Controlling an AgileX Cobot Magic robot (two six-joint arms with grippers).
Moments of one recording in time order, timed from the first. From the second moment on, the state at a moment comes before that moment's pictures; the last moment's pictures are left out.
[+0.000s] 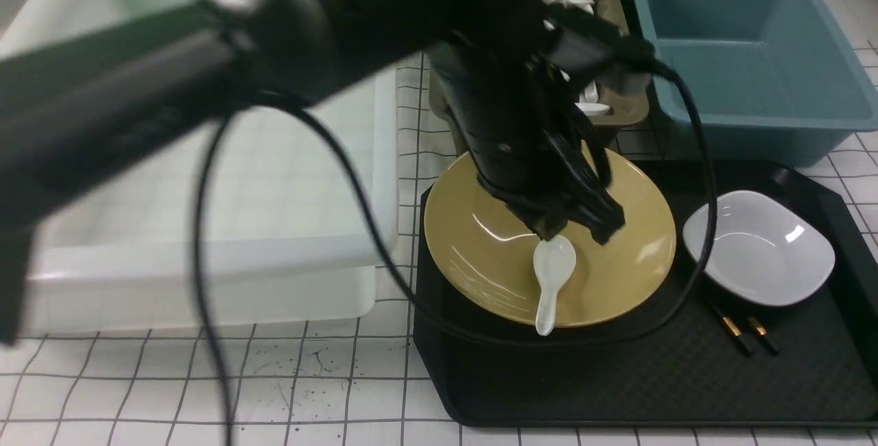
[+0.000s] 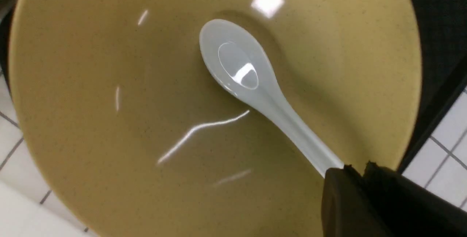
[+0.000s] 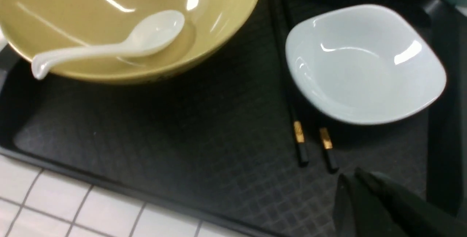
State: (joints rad) right arm 0.03 0.53 -0.34 0.36 0.54 -0.40; left arm -0.79 1.92 -1.77 -0.10 1.17 0.14
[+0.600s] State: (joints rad) right arm 0.03 0.53 -0.34 0.38 0.53 -0.40; left arm -0.79 2.19 -1.84 -0.05 1.20 0.12
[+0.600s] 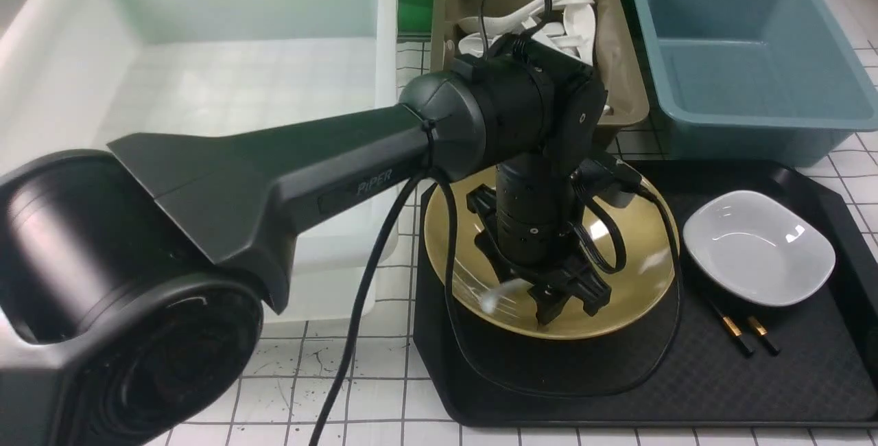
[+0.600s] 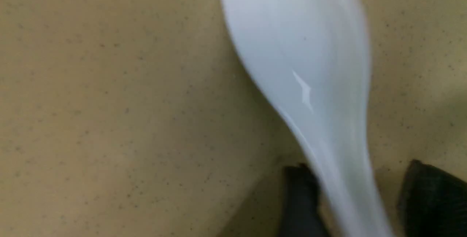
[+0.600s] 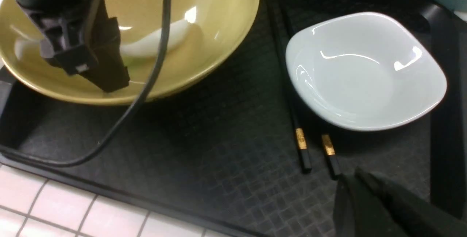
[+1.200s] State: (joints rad) right arm 0.03 0.53 -0.34 0.38 0.51 -0.40; left arm -0.75 2.19 -2.33 0.07 1.10 0.11
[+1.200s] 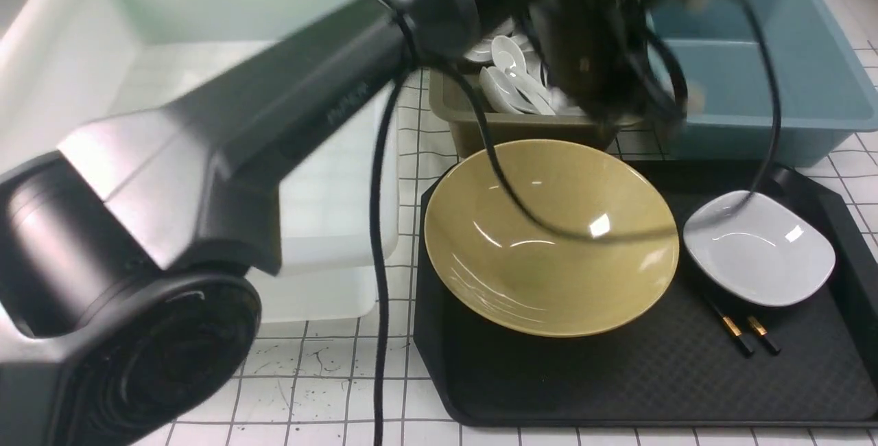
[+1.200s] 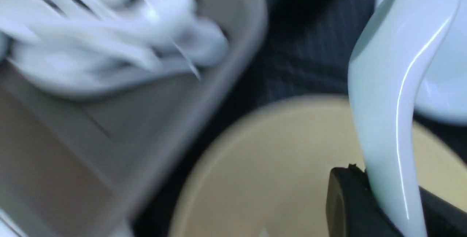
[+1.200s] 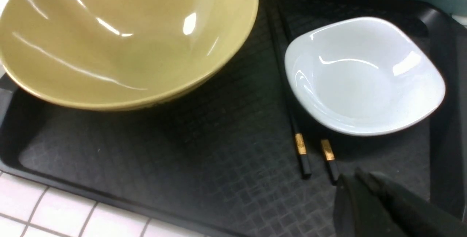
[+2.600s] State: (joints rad) right arm 0.12 0.53 -0.34 0.39 0.49 -0.40; left arm -0.59 2.23 -2.11 0.02 1.25 -0.02
